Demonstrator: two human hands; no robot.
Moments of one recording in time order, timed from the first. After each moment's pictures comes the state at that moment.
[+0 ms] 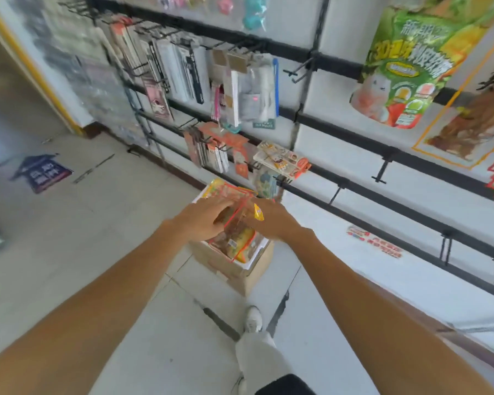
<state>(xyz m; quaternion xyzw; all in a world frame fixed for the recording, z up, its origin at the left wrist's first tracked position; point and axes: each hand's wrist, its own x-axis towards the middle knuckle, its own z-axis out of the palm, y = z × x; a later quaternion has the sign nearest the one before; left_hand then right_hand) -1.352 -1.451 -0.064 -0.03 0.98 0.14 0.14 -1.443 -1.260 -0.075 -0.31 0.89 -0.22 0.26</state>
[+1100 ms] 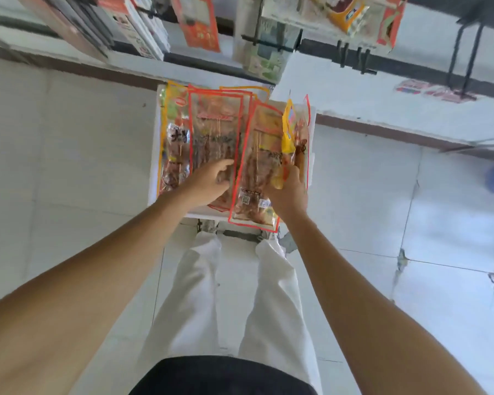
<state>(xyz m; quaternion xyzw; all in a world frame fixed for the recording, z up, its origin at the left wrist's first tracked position) -1.521 -1.611 -0.358 -0.01 0.83 0.36 0.42 -1.493 -1.413 -0.367 0.28 0.85 -0.35 0.28</state>
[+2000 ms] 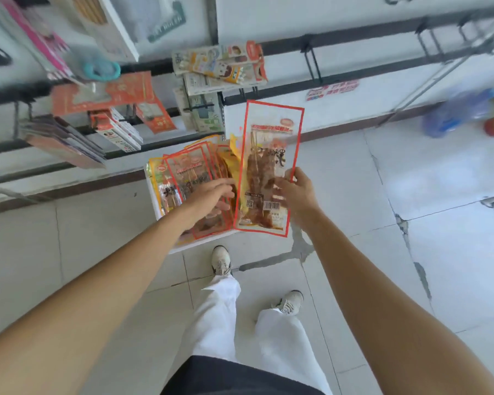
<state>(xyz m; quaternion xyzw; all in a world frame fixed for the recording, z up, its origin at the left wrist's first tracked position) -1.511 -1.589 -0.246 -0.01 0.76 0.45 0.47 -1.425 -1.393 -0.233 0.40 0.61 -0.68 0.06</state>
